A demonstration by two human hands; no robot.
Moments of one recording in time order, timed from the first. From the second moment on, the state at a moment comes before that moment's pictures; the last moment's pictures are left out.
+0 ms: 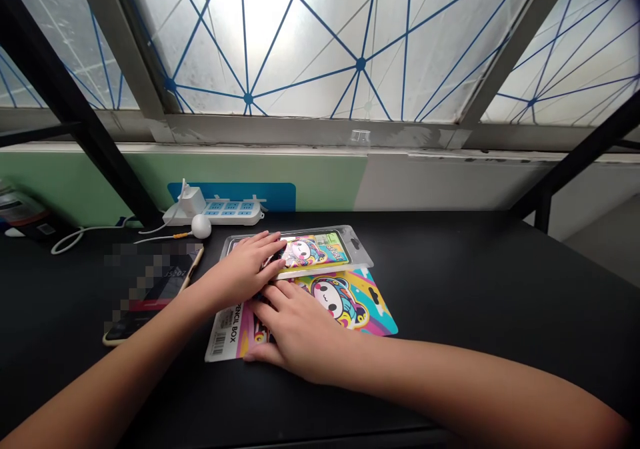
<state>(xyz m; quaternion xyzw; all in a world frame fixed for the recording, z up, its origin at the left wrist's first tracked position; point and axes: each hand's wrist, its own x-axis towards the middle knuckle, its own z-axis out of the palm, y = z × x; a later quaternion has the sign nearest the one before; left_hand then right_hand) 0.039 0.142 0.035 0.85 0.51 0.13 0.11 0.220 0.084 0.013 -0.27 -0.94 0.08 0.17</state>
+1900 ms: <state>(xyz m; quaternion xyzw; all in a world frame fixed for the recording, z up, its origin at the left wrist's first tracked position) -0.006 0.144 0.075 0.83 0.53 0.17 0.00 0.298 0.157 0.061 -0.39 -0.89 -0.09 0.21</state>
